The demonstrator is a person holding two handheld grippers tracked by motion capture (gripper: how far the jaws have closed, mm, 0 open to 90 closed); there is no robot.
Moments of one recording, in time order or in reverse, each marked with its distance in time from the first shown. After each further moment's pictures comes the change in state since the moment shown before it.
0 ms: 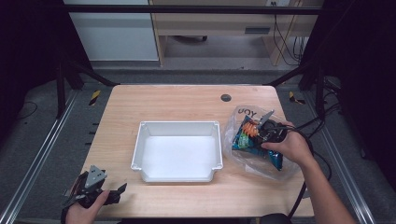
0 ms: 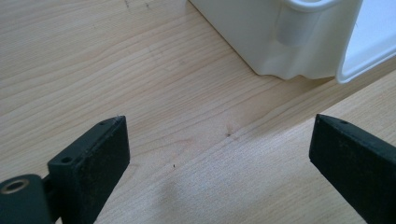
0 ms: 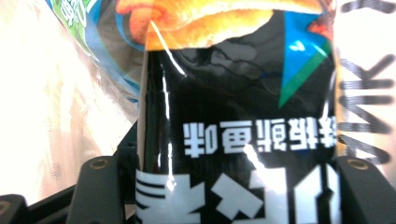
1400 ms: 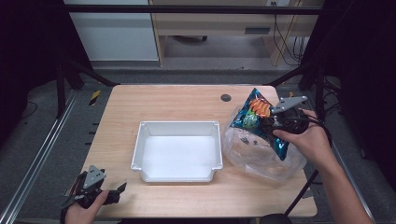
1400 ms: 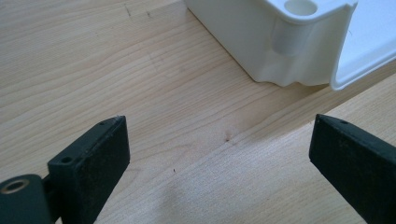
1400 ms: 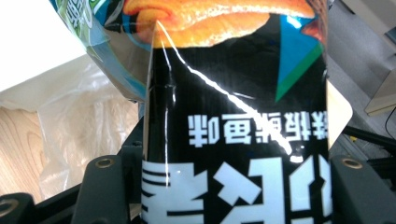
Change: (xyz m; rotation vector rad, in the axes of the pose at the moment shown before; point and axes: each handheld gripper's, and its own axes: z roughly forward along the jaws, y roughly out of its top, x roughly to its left) left arm -0.001 0.001 -0.003 -0.023 -0.001 -0.006; right arm 0.004 0.005 -0.106 -0.323 -0.126 0.067
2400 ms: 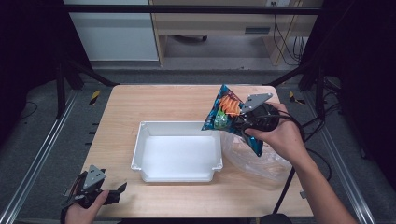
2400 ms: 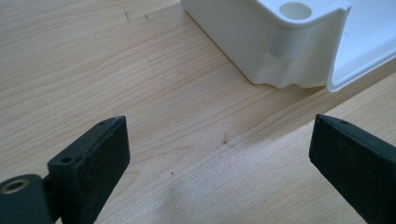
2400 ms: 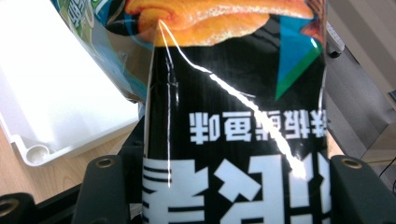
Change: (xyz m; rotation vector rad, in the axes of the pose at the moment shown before) left arm -0.001 0.001 0.000 -0.006 -0.007 0.006; right arm 0.051 0.069 0.009 -0.056 0.036 -0.174
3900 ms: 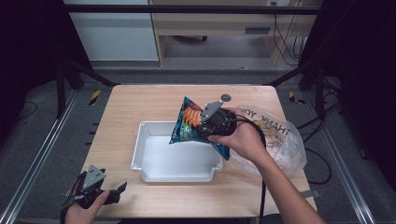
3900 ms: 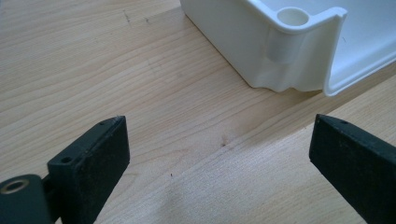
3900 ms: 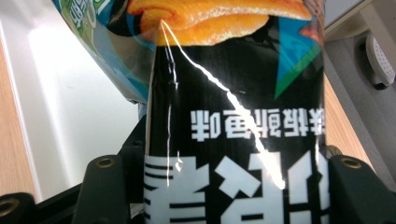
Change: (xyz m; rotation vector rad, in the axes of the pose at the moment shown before) left arm -0.001 0.000 -0.001 -0.013 0.000 -0.012; right arm 0.052 0.058 0.068 -0.002 0.130 -0.124
